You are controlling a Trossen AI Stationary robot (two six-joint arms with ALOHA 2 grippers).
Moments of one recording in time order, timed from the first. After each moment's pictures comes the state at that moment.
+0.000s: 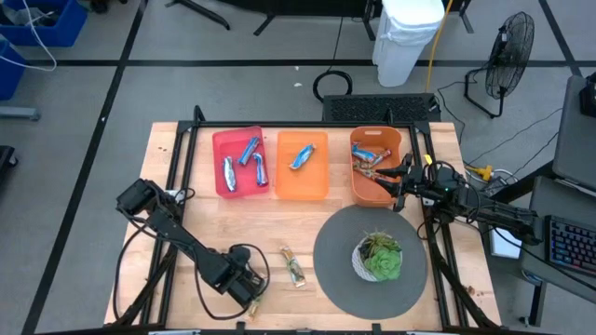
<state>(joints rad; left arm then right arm) -0.70 1.86 1.17 -0.84 -0.01 -1.87 -0.33 0.03 0.02 0.04 -0.05 0.04</state>
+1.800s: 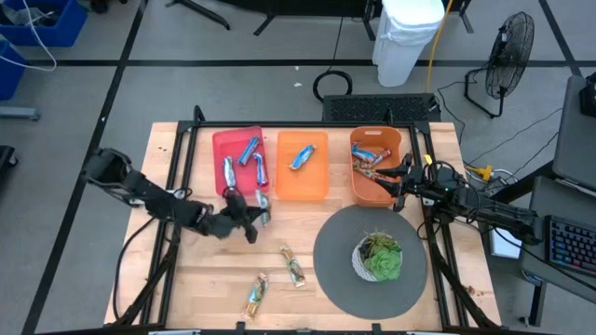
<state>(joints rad) -0.41 1.37 0.37 0.40 -0.76 -0.72 -0.33 0.03 0.02 0.04 -0.05 0.04</state>
